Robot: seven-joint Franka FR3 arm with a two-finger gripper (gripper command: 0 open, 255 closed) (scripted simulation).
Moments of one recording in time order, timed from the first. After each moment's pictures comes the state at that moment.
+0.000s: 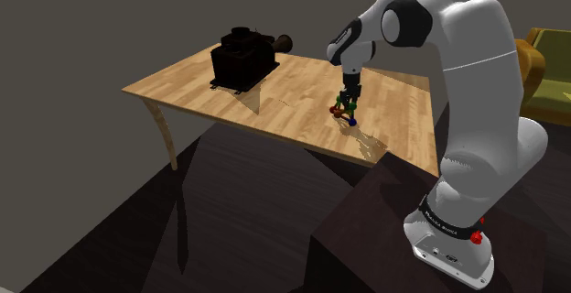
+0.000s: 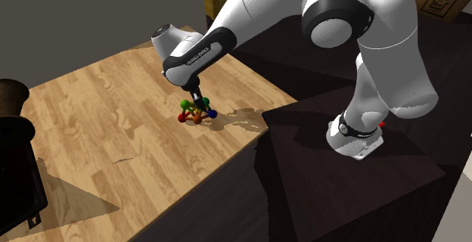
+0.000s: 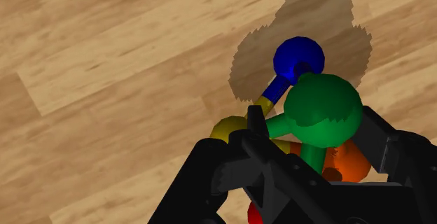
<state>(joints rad) -0.24 0.62 -0.38 -1.74 0.20 2.06 -0.66</state>
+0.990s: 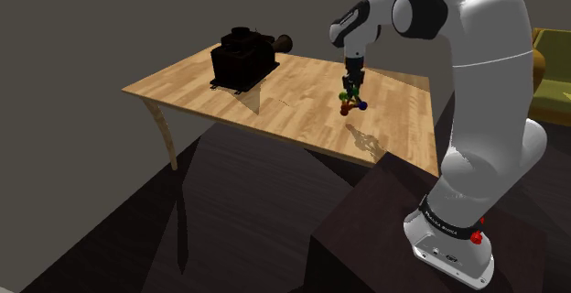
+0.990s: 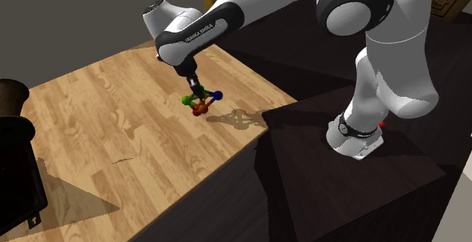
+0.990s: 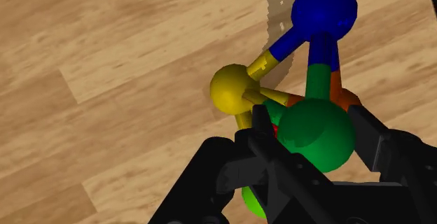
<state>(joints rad) -0.23 0.52 -0.41 -1.70 0.16 1.92 -0.65</state>
